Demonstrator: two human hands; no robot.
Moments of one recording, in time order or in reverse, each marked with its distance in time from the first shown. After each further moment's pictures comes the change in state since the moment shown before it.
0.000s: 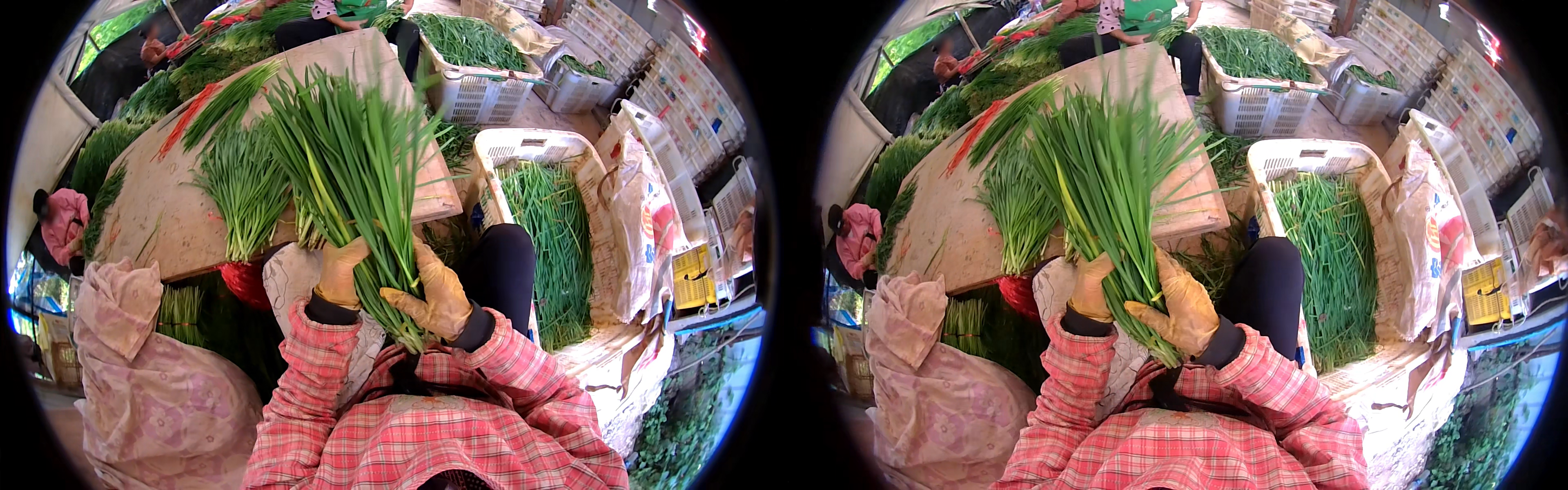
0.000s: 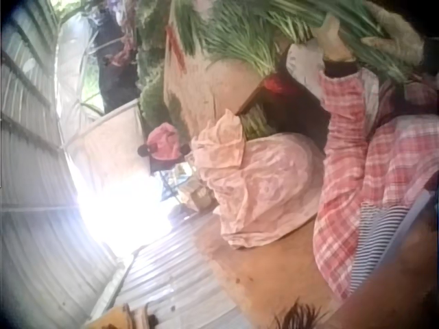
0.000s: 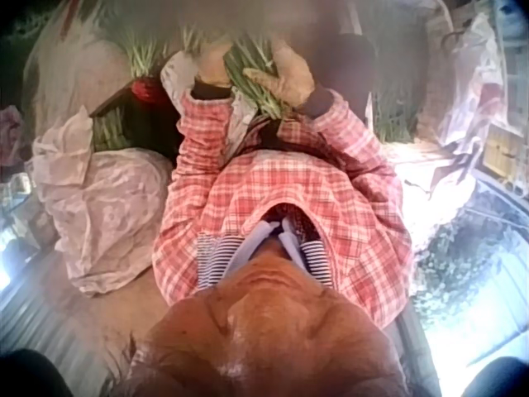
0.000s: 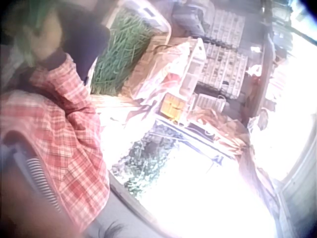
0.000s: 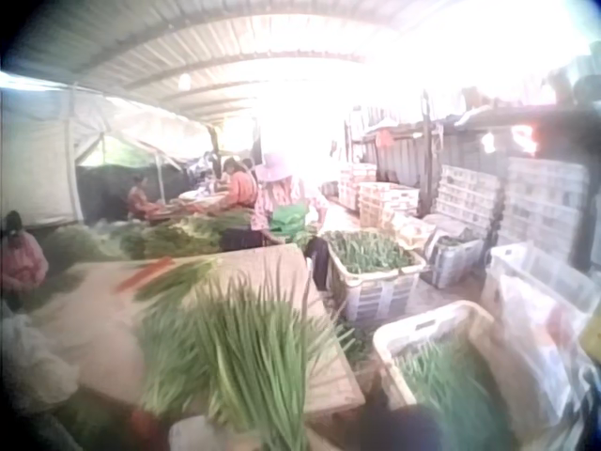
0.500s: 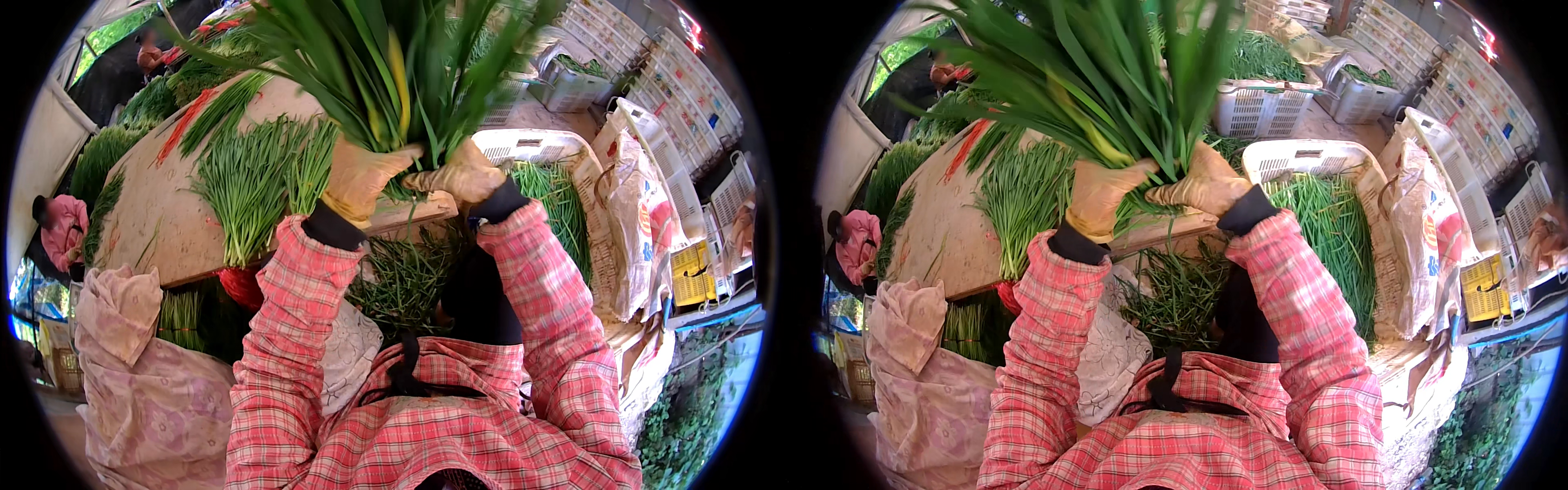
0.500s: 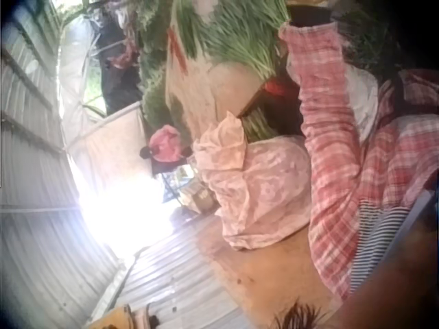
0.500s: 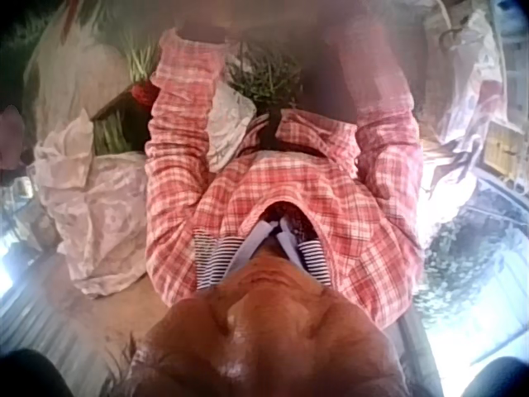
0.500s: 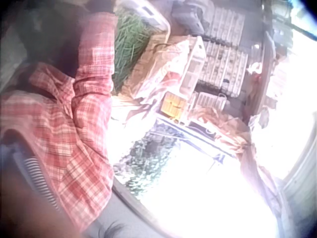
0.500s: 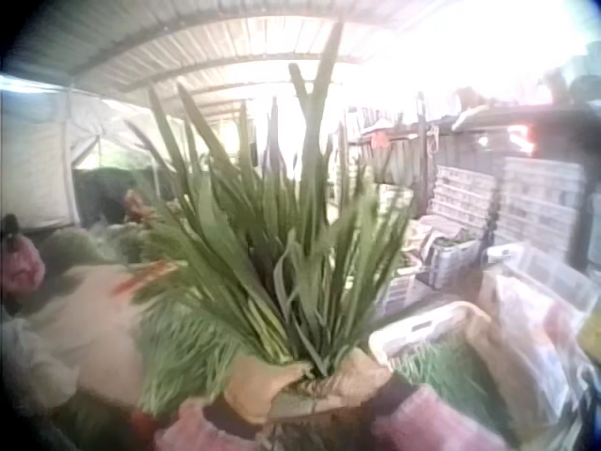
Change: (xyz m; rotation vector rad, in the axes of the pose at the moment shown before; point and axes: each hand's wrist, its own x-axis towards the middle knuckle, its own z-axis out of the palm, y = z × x) left_hand 0.112 0.036 0.043 0.618 -0.404 0.541; right_hand 0.124 0.039 -0.086 0.271 -0.048 -0.037
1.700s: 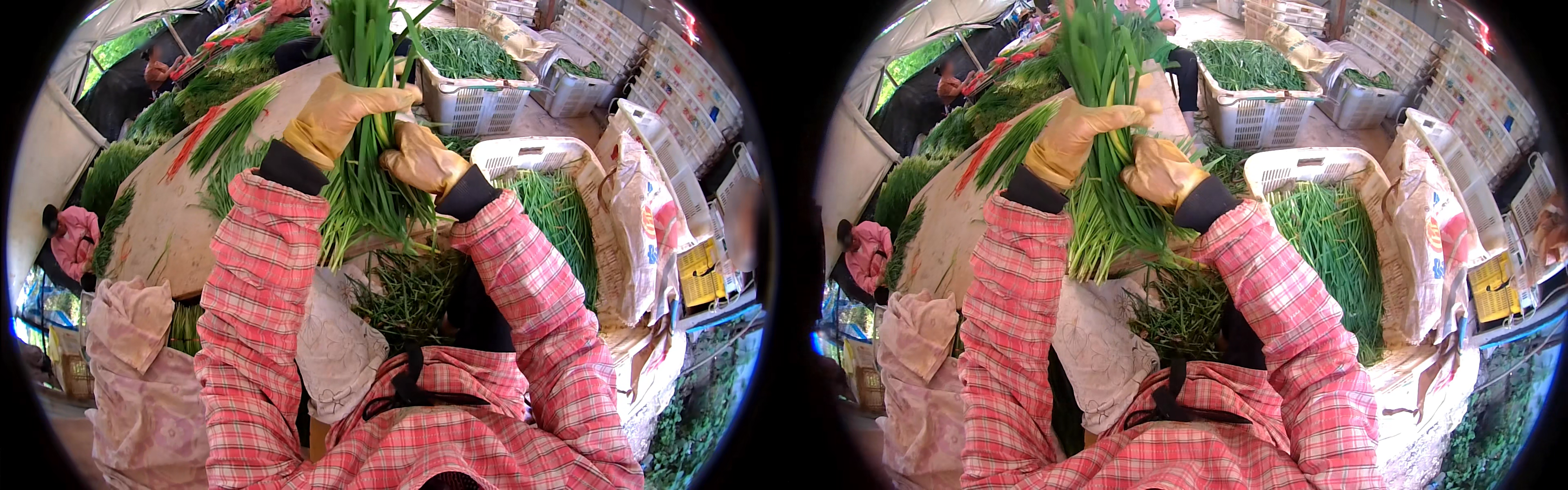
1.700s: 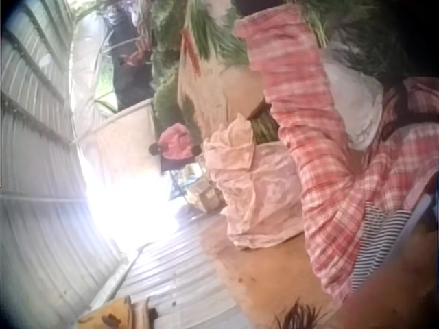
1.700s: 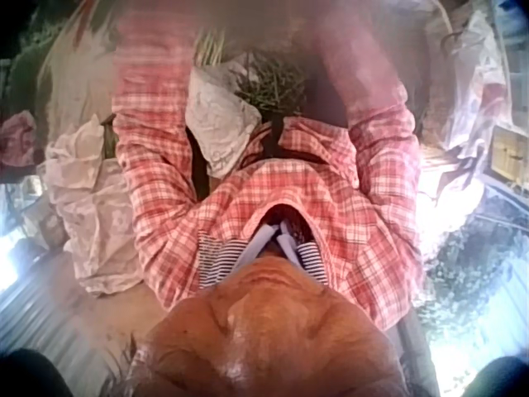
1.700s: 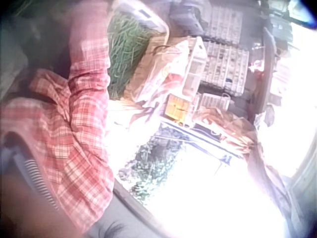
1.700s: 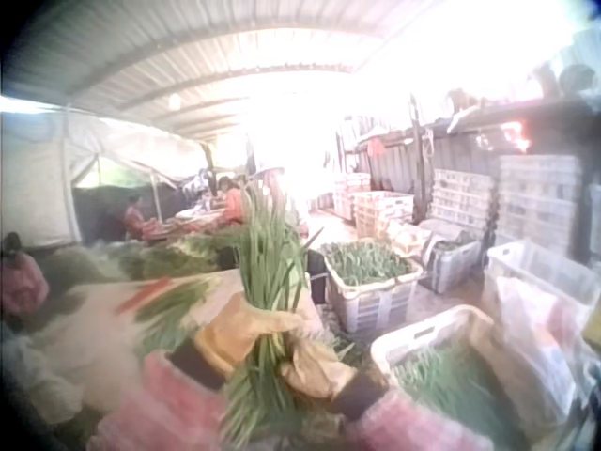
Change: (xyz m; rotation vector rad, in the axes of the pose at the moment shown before) left_hand 0.087 0.057 -0.014 0.004 -0.169 -0.259; right_hand 0.041 -0.035 0.015 -0.704 -0.042 -0.002
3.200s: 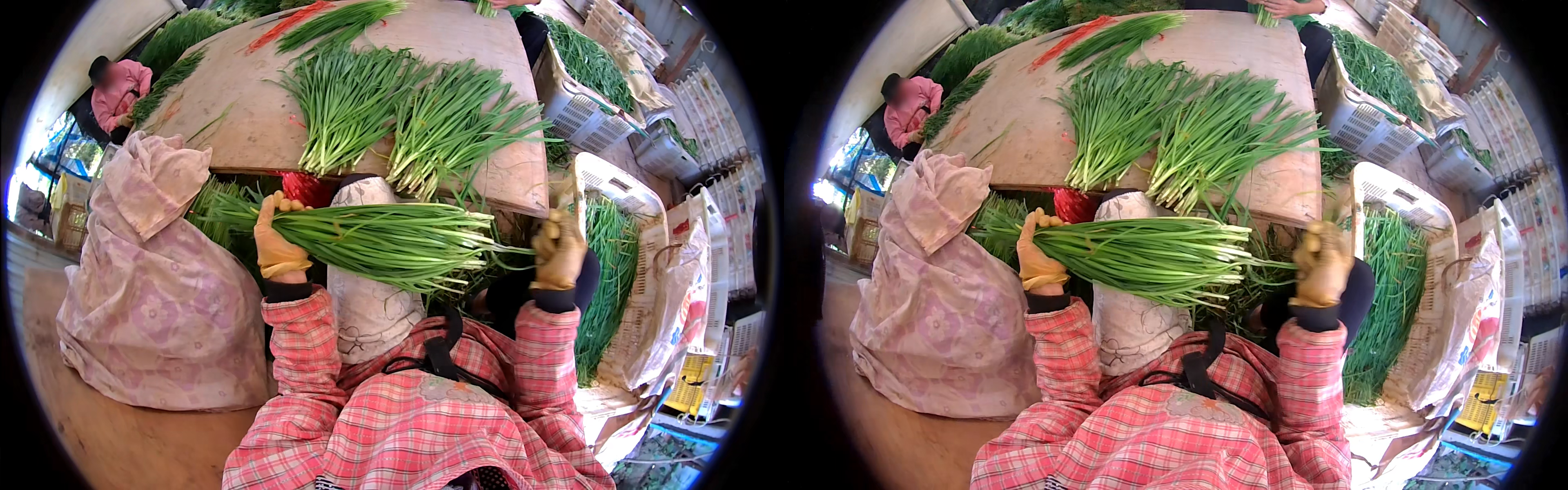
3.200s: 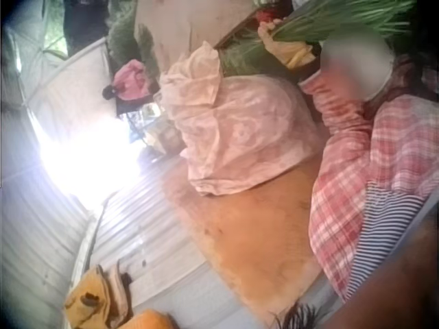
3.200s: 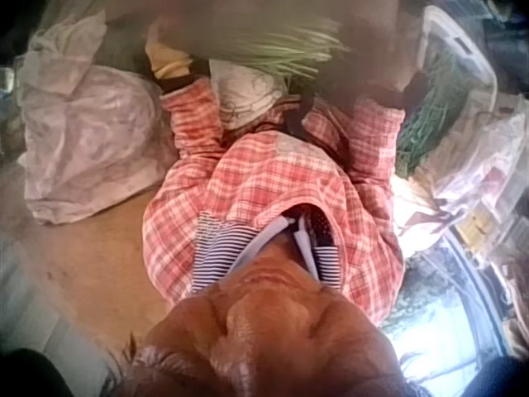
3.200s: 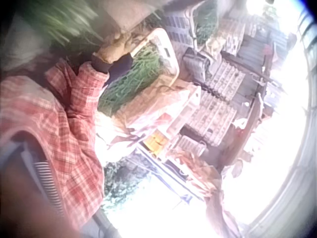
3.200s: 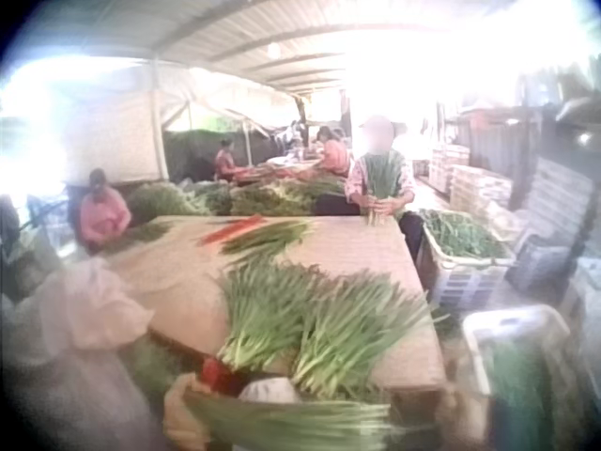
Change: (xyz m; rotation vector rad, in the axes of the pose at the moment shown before) left_hand -0.343 -0.073 -0.058 -0.798 1.408 -0.019; right_hand -0.143 0.036 0.084 1.254 0.484 0.603
